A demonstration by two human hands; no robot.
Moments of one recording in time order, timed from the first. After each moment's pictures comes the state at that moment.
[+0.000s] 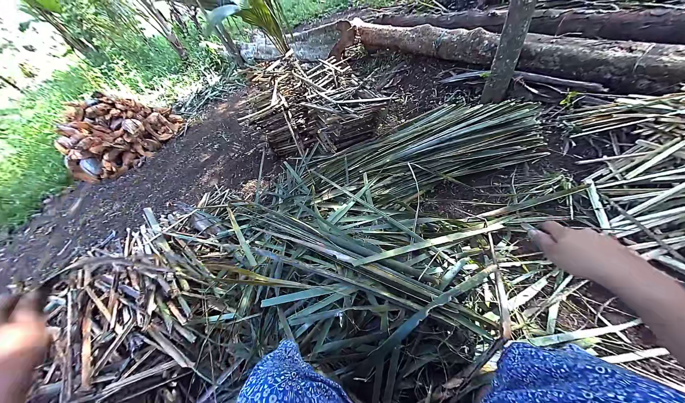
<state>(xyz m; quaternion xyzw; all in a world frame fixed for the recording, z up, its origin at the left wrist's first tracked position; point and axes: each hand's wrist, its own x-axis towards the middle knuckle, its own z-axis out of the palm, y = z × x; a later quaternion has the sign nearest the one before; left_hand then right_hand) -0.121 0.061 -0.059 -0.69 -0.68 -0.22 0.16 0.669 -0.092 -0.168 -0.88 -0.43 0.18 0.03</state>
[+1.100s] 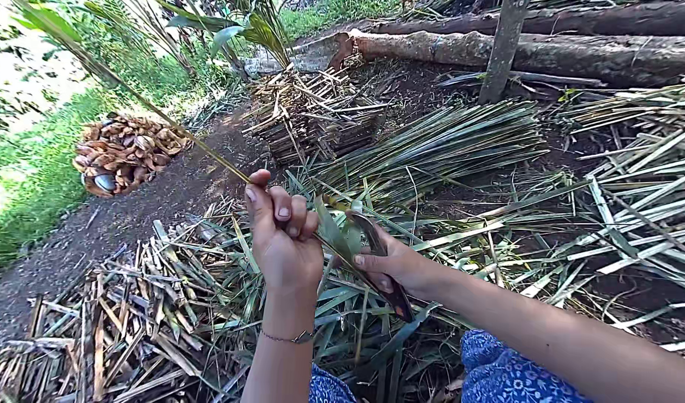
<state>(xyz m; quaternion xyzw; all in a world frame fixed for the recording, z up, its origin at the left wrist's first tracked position) 0.301 0.011 -0.022 -0.43 -0.11 -0.68 -0.59 0.448 -0.033 -0.108 -0.28 -0.46 0.70 0.47</state>
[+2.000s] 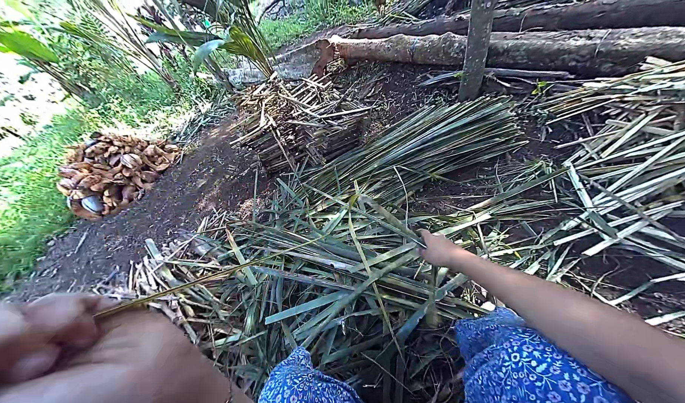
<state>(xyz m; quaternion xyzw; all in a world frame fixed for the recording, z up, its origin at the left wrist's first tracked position) 0.200 -0.013 0.023 -0.42 -0.15 -0.87 -0.21 0.556 0.000 -0.218 -0.79 -0.48 0.38 0.07</state>
